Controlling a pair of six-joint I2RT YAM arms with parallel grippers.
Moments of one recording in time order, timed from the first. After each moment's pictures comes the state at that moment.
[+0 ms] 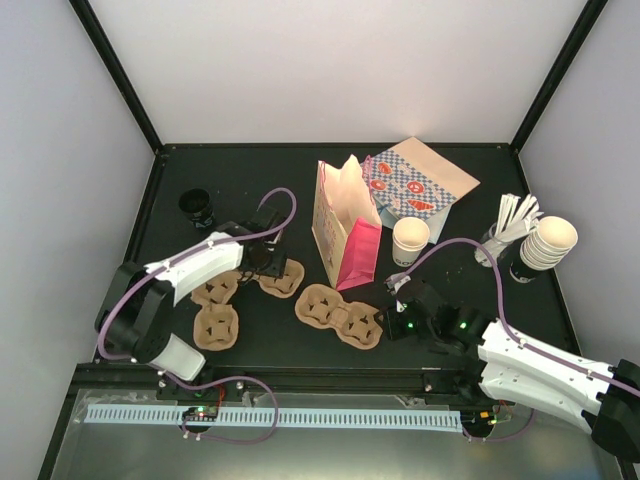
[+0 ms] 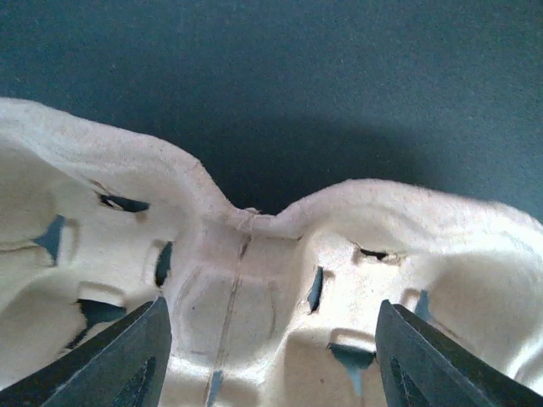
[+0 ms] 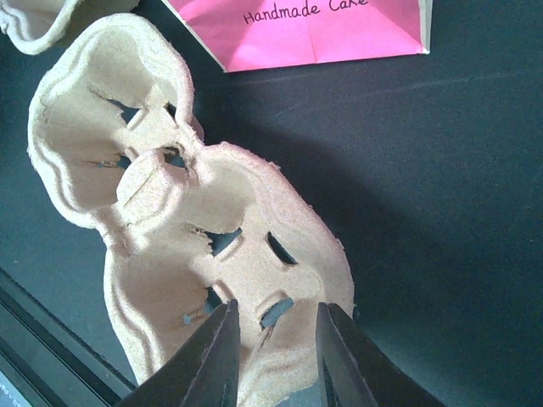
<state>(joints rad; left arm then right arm) -0.50 1.50 0.94 -0.69 -0.10 -0.35 0.92 0.81 0.42 -0.47 -0.02 0.61</state>
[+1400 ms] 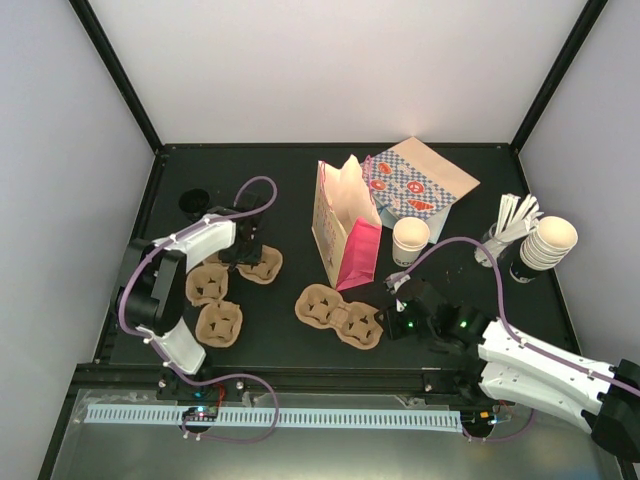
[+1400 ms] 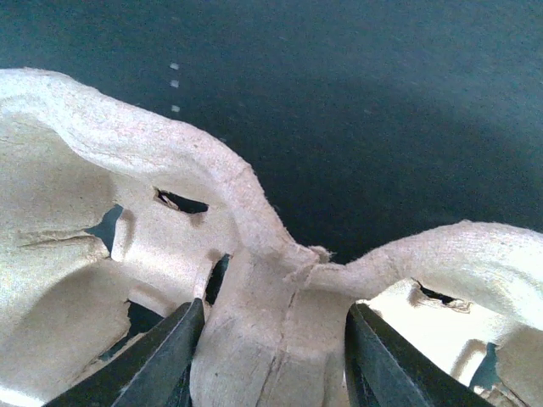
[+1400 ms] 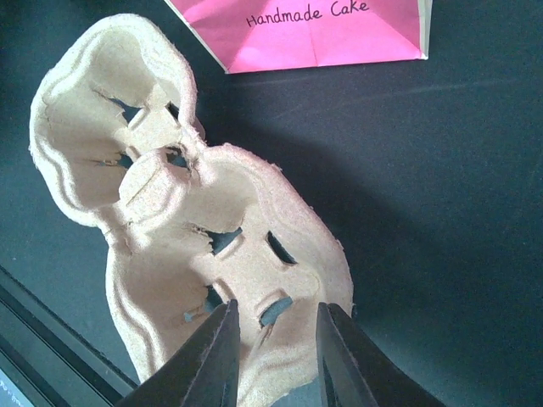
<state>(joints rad) -0.32 1.68 1.04 -0.75 -0.23 -0.32 0.92 0.82 0.44 -0.49 -0.01 0.60</state>
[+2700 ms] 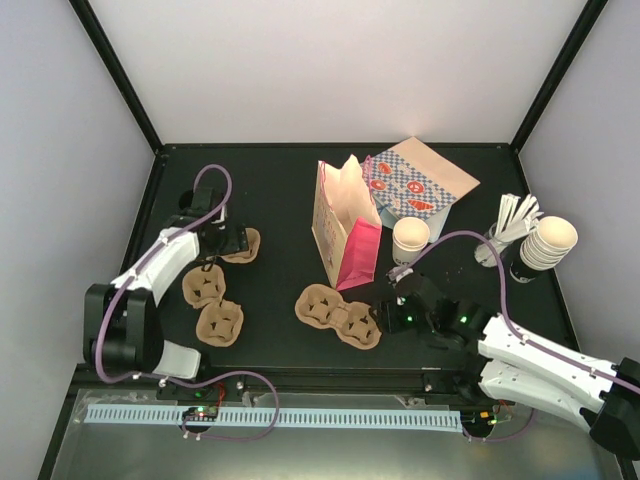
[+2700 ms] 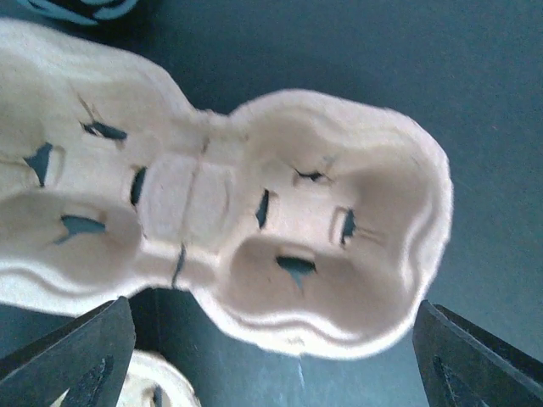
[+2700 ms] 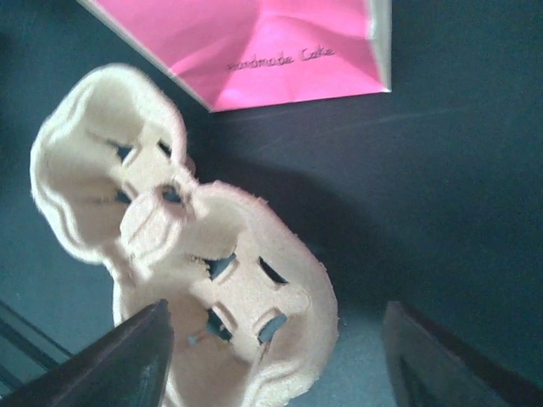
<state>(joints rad) -0.11 1.45 0.96 -0.64 -0.05 -0.35 0.92 0.84 0.50 -0.54 0.03 0.64</state>
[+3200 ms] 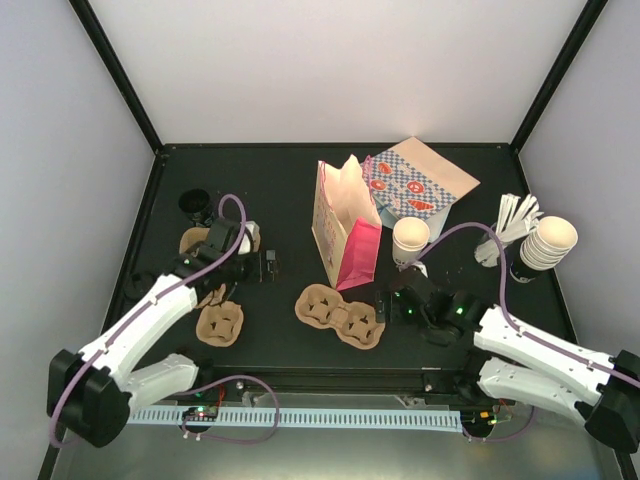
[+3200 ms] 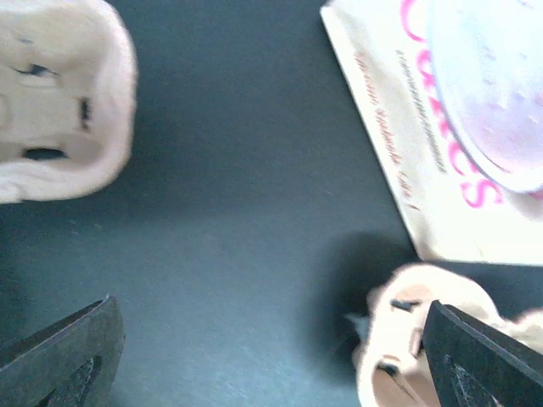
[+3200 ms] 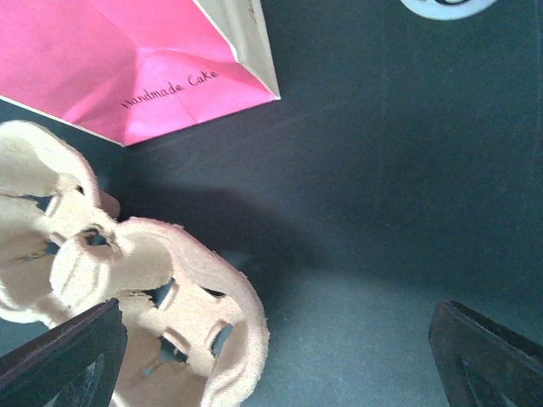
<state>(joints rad) -0.41 1.07 0.78 -0.65 0.08 -0.46 0.92 0.89 0.60 -0.70 0.20 0.82</state>
